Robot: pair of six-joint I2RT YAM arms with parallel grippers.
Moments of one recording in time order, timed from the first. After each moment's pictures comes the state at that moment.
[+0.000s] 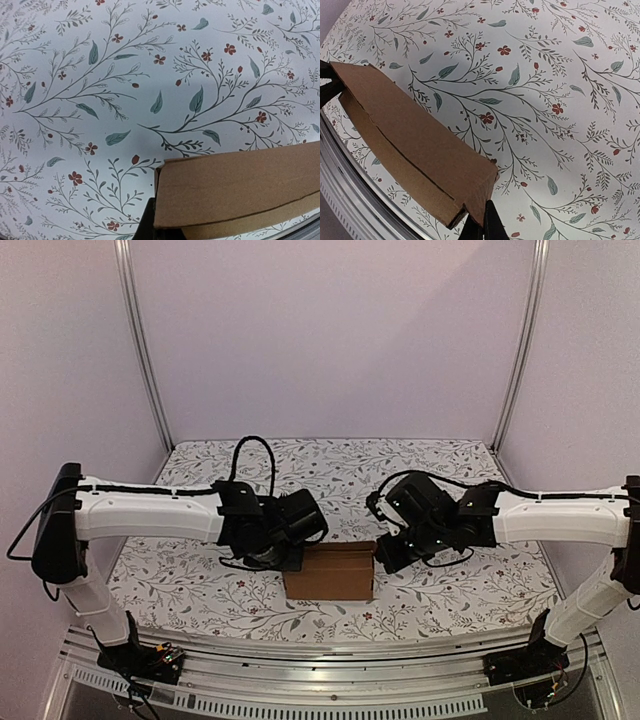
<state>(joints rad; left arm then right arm) -1.12 1.72 1.27 -0.86 -0.41 -0.96 0.99 1.49 1.02 -0.49 0.08 0.45</state>
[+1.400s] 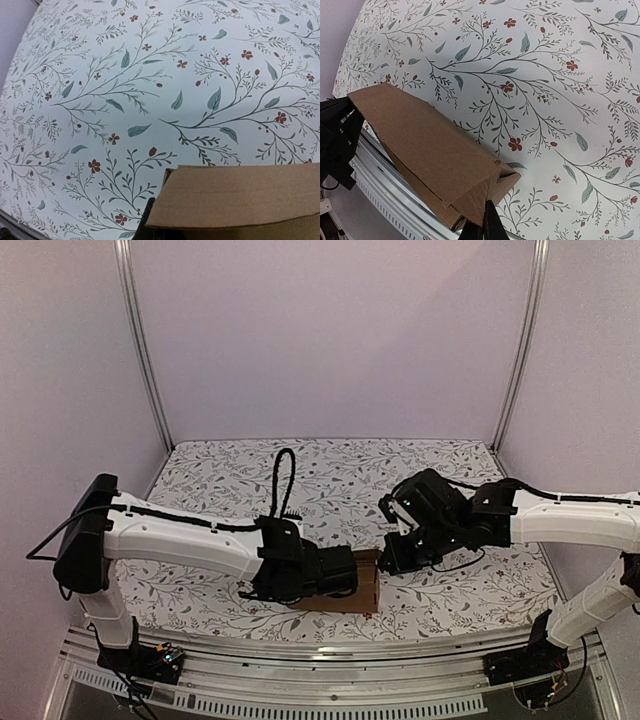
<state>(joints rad) -1.32 1.86 1.37 -1.07 -0.72 -1.24 1.01 1.41 1.03 -0.58 -0.03 0.71</state>
